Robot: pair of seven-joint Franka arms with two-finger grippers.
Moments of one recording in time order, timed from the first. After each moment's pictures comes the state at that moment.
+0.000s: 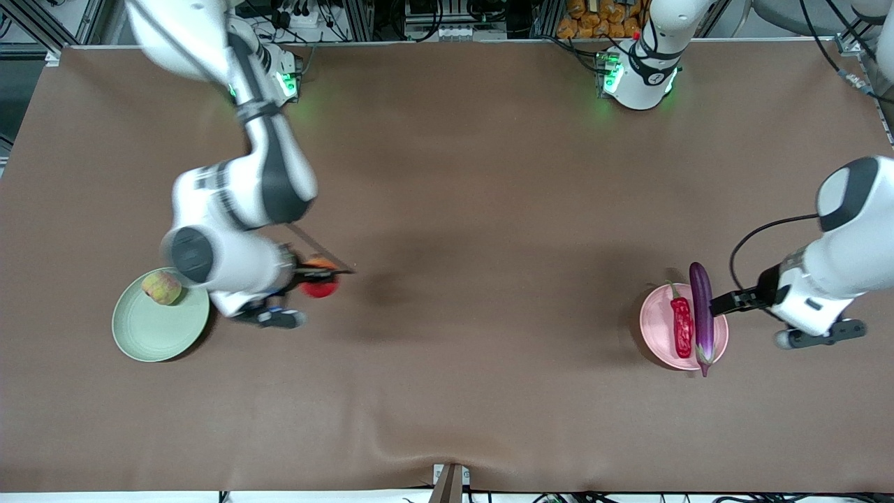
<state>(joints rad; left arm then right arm) 0.93 0.77 -1.26 -1.55 0.71 1.85 -0.57 0.62 0.57 -0.49 -1.45 0.40 1.74 0.11</state>
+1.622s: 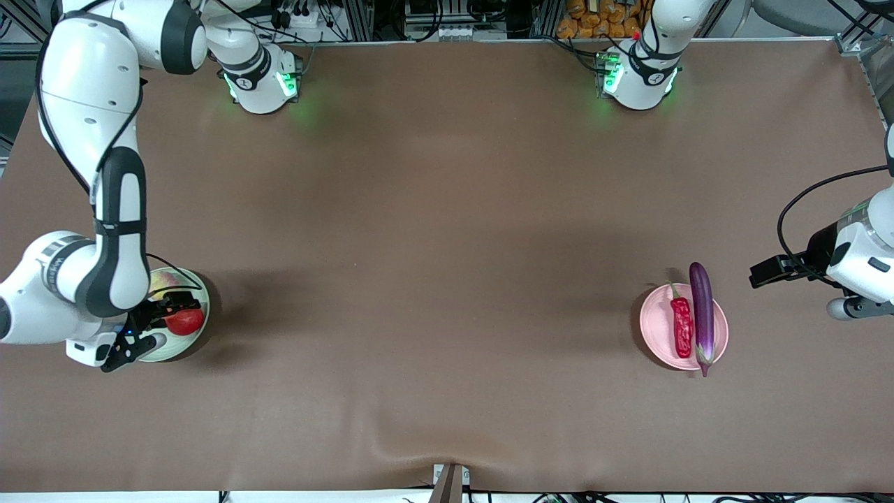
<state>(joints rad) 0.97 0.76 -1.44 -1.45 0.78 1.59 -0.55 0.25 0.79 -0.54 -1.38 0.53 1.76 -0.86</state>
